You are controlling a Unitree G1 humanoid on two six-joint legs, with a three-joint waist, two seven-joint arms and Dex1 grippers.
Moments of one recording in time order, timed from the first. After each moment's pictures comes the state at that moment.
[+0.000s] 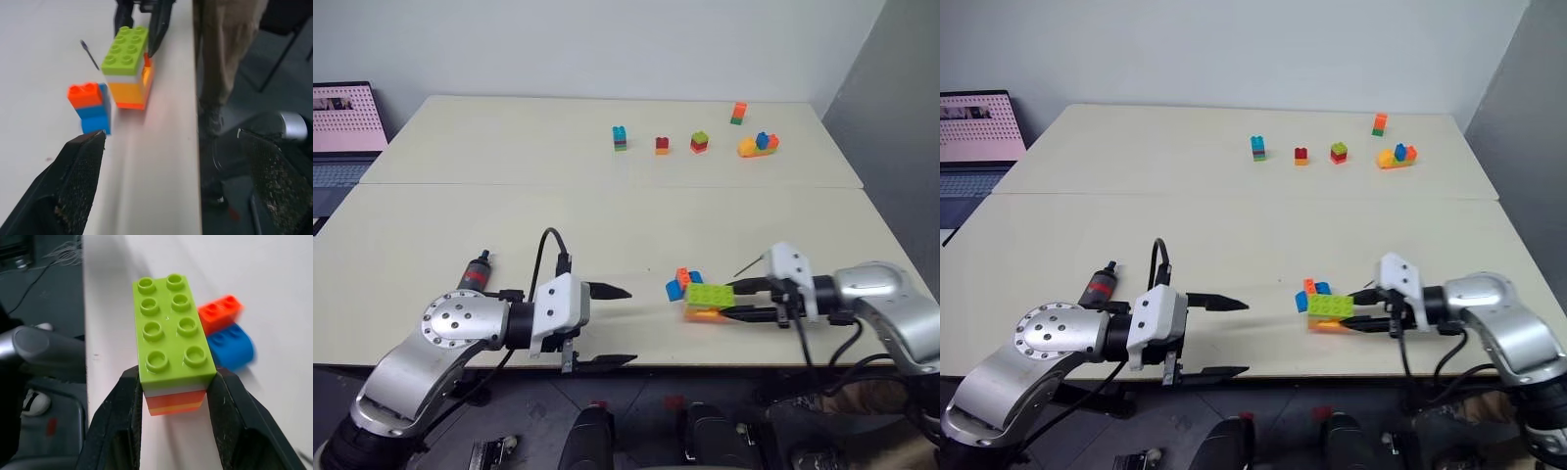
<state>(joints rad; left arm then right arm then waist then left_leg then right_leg) -0.14 0.81 -0.05 -0.62 -0.51 0.46 -1.03 -0.24 -0.89 -0.01 -0.27 0.46 0.53 1.17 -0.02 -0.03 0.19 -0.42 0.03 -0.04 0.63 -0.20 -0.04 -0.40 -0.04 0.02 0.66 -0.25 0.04</state>
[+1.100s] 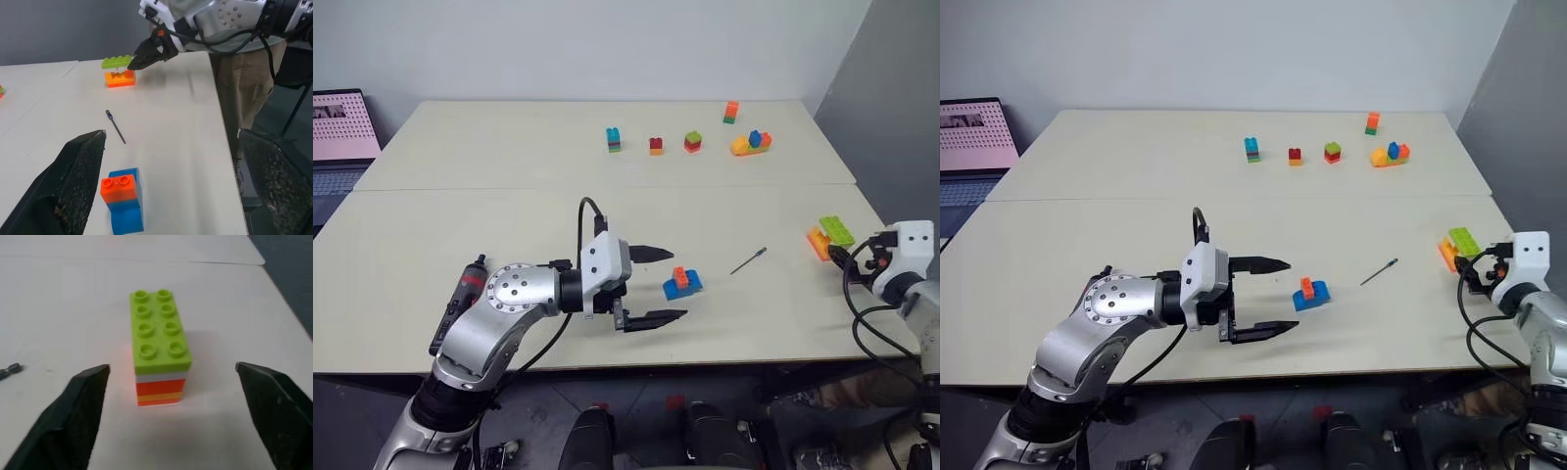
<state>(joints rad) -0.34 0.61 -0.19 -0.48 -0.45 0.46 -0.95 -0.19 -0.69 -0.42 0.05 0.34 0.56 0.48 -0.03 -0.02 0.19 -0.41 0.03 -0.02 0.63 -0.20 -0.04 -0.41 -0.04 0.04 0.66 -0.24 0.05</state>
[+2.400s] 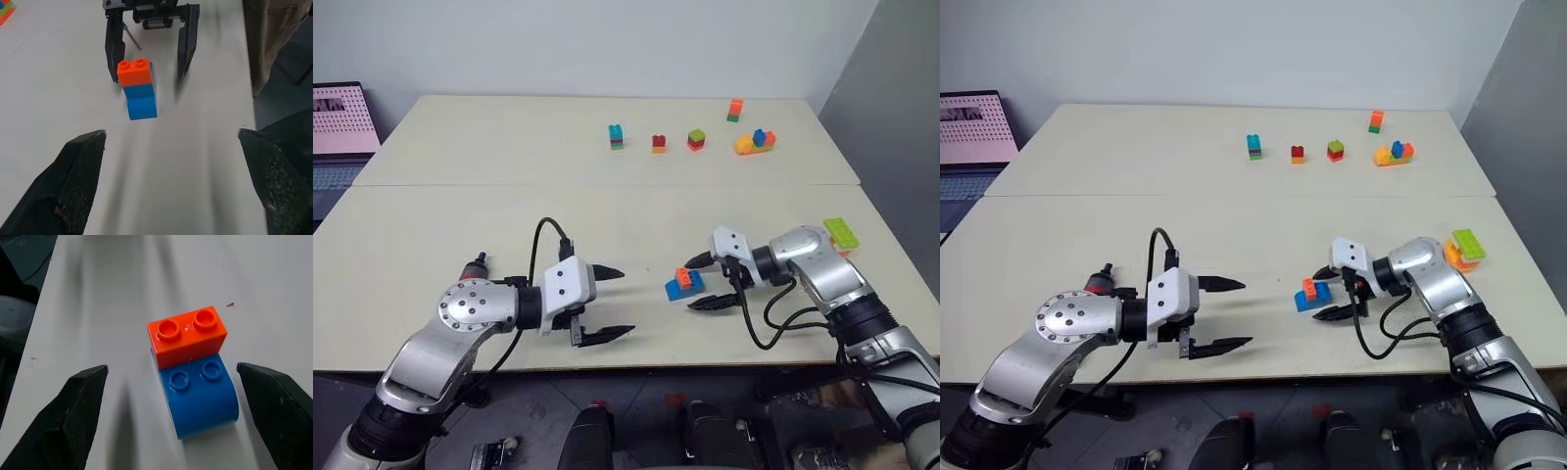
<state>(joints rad) -0.19 0.80 -0.11 -0.49 -0.35 0.41 -1.00 -0.70 -0.59 0.37 0.31 0.15 0.24 1.34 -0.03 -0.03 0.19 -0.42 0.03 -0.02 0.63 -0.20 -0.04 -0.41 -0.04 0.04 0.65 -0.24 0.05</state>
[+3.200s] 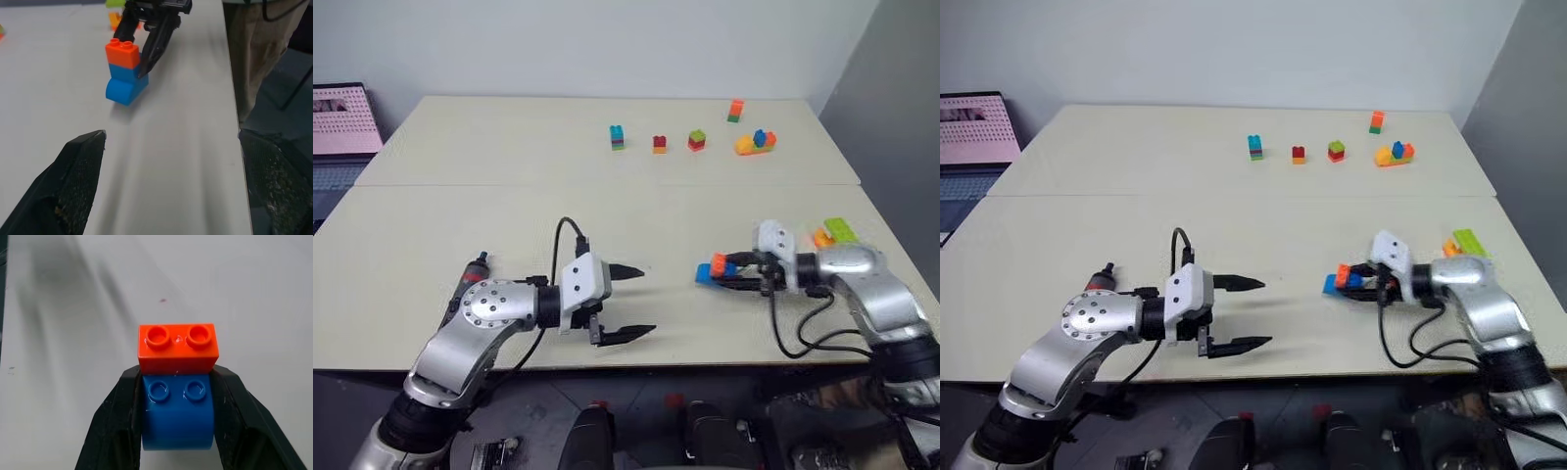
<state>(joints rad) -0.26 0.64 -0.16 -0.48 -0.40 0.45 -0.97 -0.33 -0.77 -0.05 -0.09 0.30 0.48 1.11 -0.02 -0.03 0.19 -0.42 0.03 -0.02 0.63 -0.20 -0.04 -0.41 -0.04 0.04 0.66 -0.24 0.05</state>
